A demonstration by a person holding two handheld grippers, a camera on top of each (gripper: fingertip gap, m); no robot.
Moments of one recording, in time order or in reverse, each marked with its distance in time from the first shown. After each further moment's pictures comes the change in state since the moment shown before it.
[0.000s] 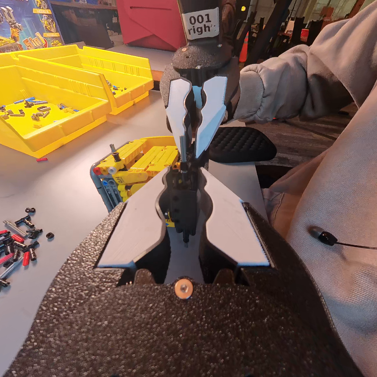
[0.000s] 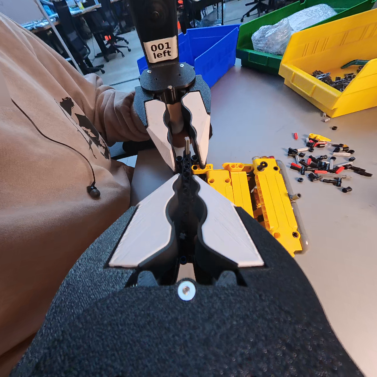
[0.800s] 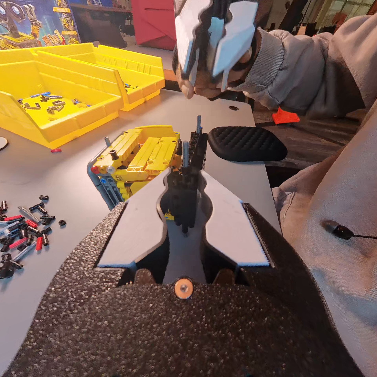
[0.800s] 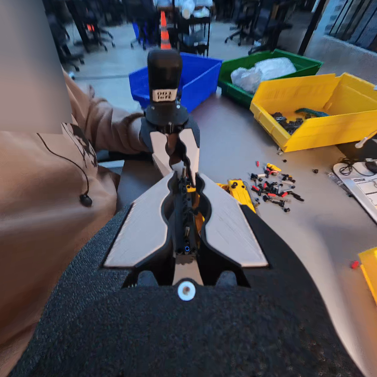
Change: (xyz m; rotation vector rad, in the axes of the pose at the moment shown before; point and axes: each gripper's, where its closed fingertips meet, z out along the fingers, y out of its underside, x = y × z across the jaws) left arm -0.015 0.008 -0.005 0.011 -0.042 -0.022; right arm 0.007 -0.050 -0.032 0.016 0.088 -0.152
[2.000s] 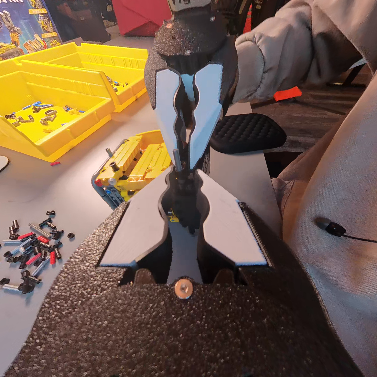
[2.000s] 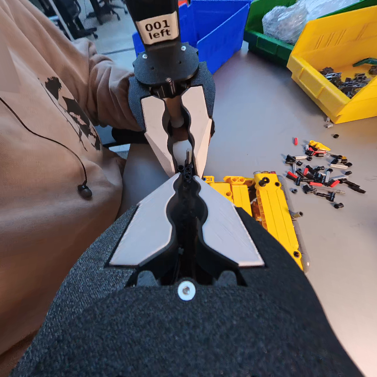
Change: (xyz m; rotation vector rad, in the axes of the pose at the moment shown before) left arm 0.007 -0.006 0.003 -0.070 0.032 0.105; right arm -0.011 0.041 0.052 -0.117 -0.101 0.080
